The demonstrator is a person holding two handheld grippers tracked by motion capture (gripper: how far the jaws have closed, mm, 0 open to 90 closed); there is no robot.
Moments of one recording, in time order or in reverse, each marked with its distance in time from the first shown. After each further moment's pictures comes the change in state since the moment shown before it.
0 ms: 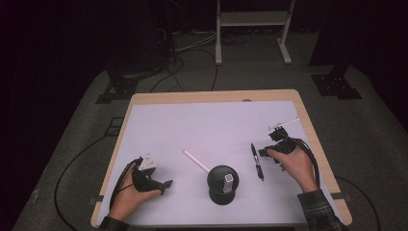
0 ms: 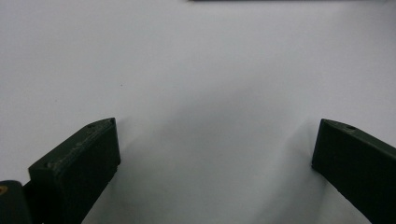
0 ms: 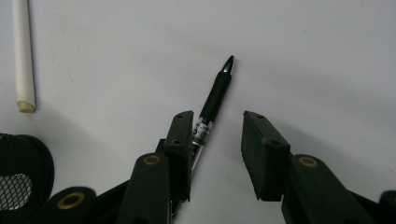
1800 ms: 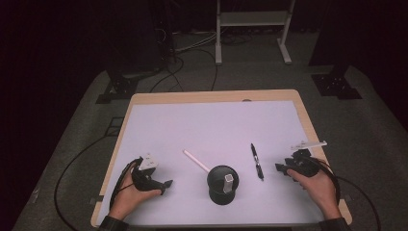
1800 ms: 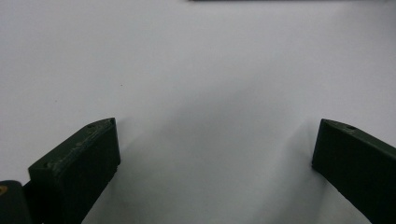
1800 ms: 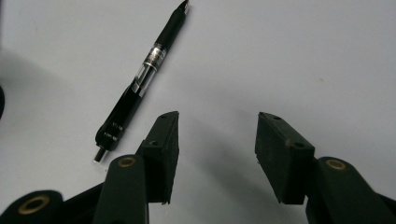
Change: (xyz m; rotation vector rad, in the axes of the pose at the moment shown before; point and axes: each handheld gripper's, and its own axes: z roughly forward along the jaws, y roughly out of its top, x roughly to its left) left arm 0.000 0.000 0.000 0.000 0.000 -0.002; right arm -0.026 -0.077 -0.021 -0.146 -0.058 -0.024
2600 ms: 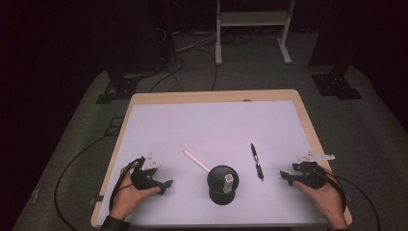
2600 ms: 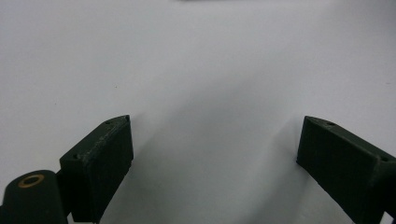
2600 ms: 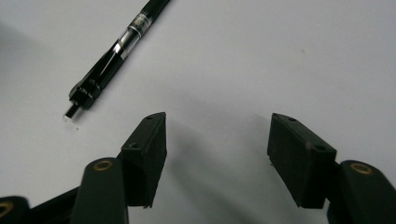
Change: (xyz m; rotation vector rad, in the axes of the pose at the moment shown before) left arm -0.006 0.008 -0.005 0.050 0.016 0.032; right arm -0.009 -0.037 -0.002 -0.077 -0.031 -0.052
